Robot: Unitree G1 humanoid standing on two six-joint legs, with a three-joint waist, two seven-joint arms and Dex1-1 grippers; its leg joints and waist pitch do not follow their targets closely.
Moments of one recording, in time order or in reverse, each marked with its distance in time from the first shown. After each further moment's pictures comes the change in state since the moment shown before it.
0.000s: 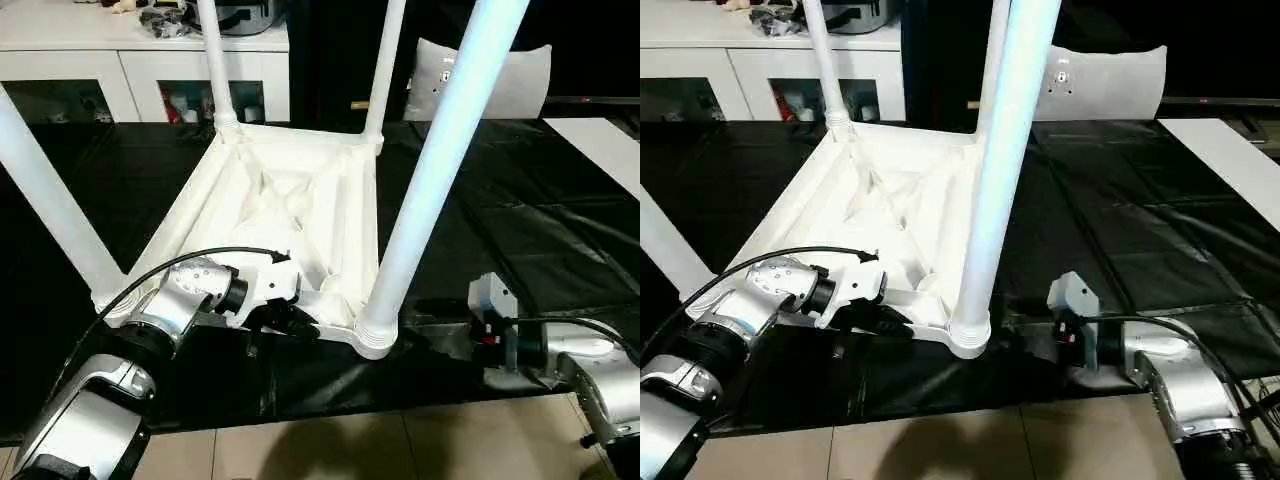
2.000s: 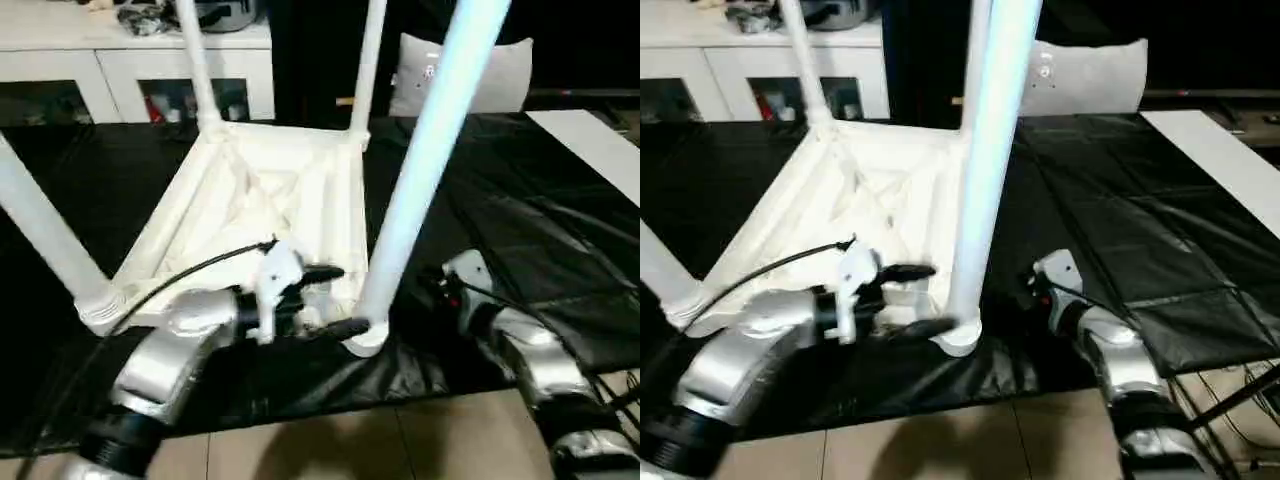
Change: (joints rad) left arm 0.366 -0.004 0.119 -0.766 -0.254 0.432 0.354; right arm -0.180 0.194 -0.074 0.500 -0.187 -0.309 -0.393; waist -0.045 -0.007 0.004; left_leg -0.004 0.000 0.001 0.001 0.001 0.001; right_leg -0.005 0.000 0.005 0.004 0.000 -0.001
